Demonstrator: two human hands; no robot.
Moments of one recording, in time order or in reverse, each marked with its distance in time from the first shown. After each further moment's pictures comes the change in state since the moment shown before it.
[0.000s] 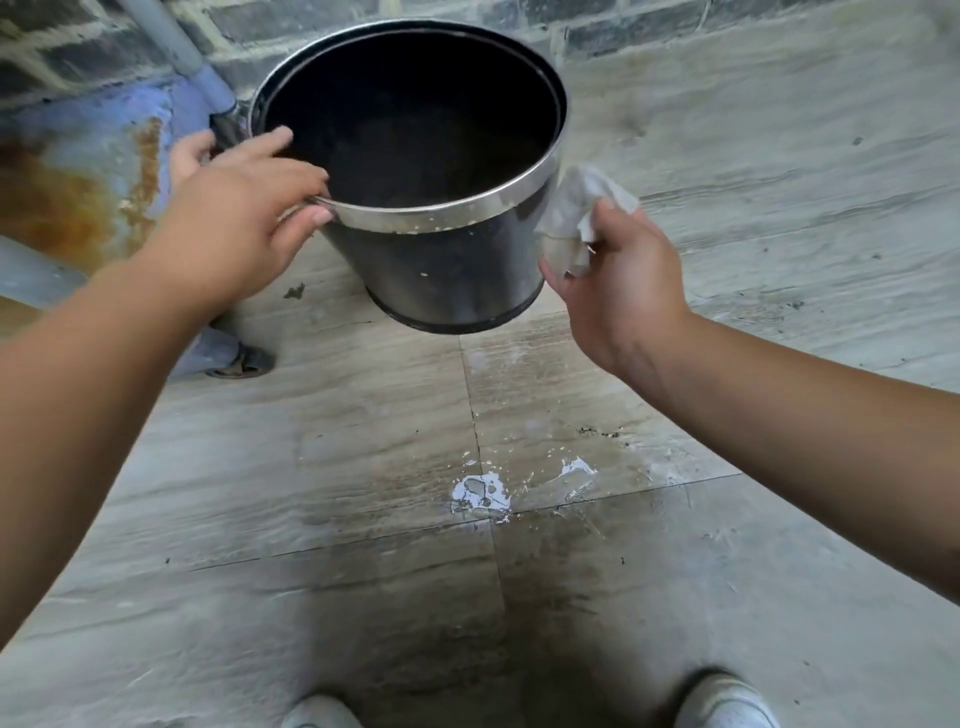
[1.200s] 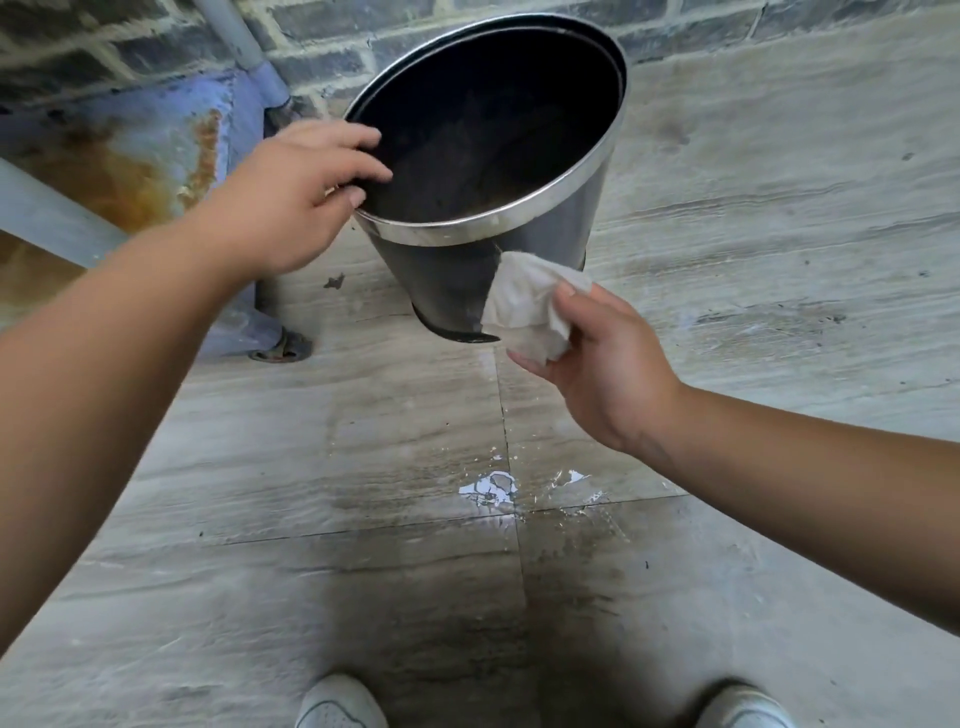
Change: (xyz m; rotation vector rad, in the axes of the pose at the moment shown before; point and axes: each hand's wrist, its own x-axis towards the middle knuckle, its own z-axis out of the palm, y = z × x) left_hand 0.000 0.001 -0.023 -0.239 -0.061 0.003; right_hand -0.046 0.042 0.008 -0.179 -0.217 0.161
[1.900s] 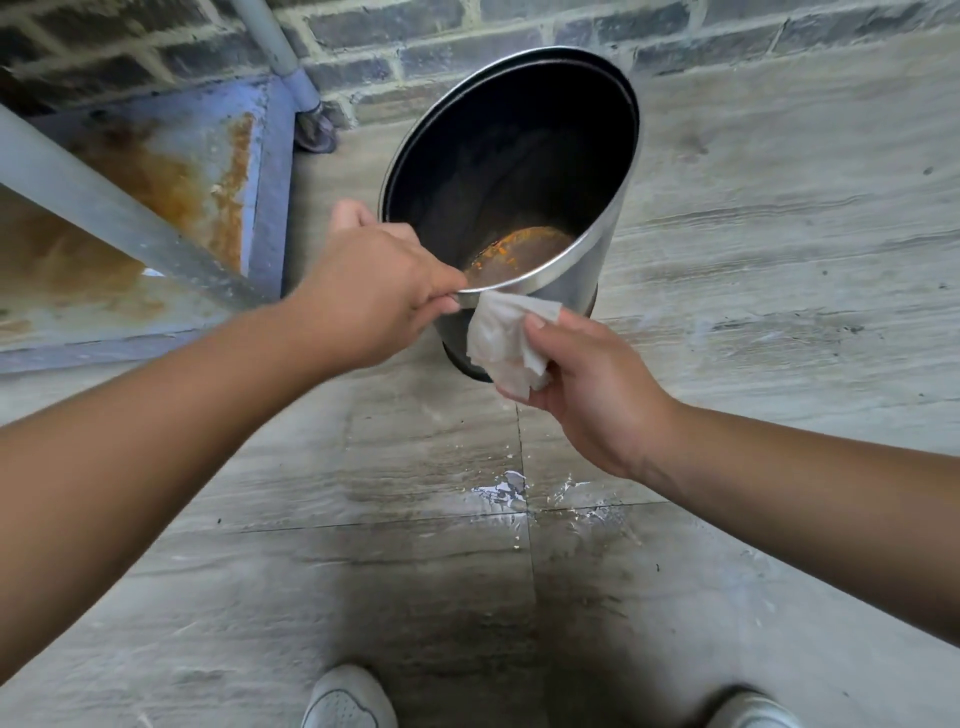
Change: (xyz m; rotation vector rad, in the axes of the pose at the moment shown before) left_hand -0.049 0.067 0.016 0.272 -0.054 0.173; right_hand -0.022 0.004 0.026 -0.152 -0.112 0.097
